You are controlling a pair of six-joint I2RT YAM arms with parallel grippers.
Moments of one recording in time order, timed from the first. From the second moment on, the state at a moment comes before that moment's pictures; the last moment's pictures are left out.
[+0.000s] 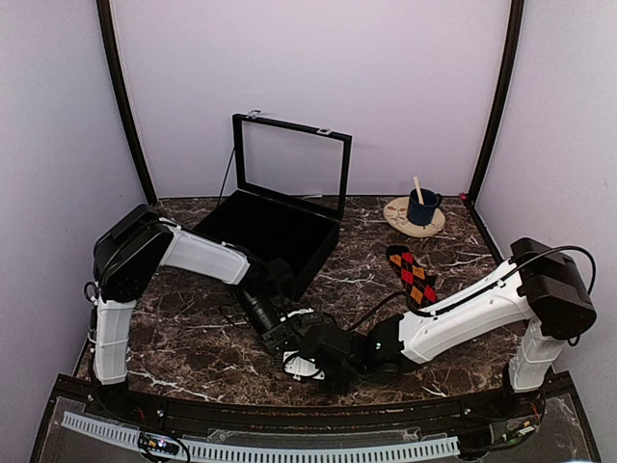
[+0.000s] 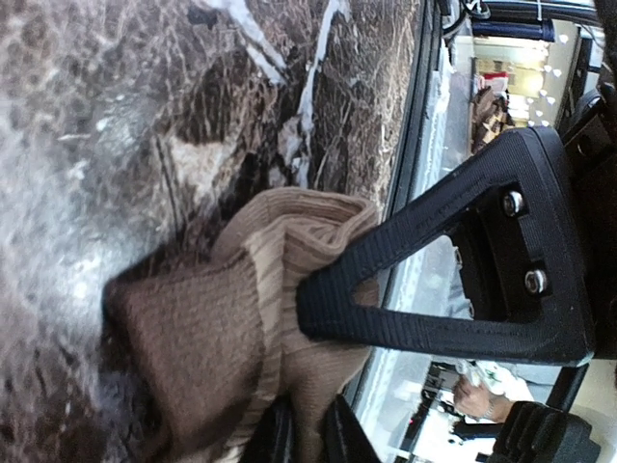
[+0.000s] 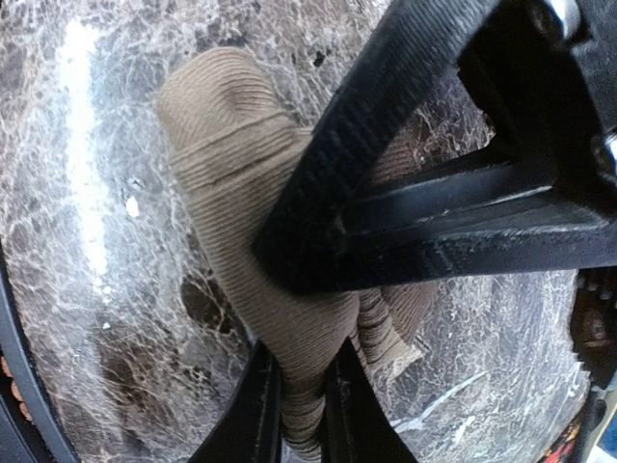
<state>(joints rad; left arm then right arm) -0.83 2.13 1.31 -0.85 1.00 0.19 1.40 1.81 0.97 -0.18 0.26 -0.26</state>
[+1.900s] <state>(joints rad) -0.82 1.07 0.60 -0.43 -0.01 -0.42 1.19 2.15 1.59 -0.76 -0.41 -0.05</state>
